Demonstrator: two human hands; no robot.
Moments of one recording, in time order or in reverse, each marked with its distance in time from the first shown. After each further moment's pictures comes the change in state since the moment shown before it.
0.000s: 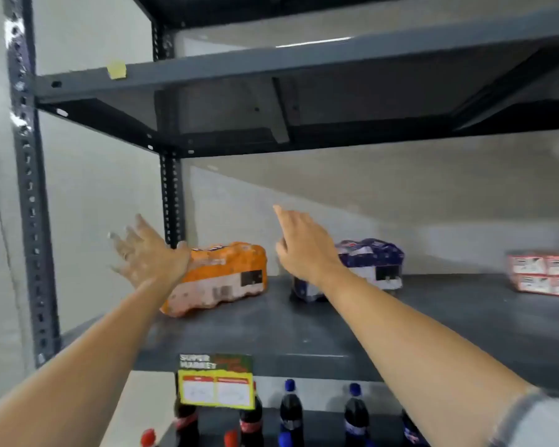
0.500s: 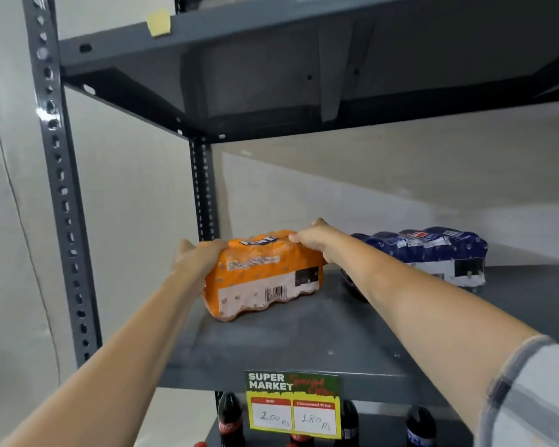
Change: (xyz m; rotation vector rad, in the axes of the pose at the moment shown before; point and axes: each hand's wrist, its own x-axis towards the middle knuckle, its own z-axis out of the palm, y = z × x) left_hand 0.052 -0.030 0.022 -0.662 -0.397 -0.372; right_hand 0.079 -0.036 0.086 0.742 -0.480 0.997
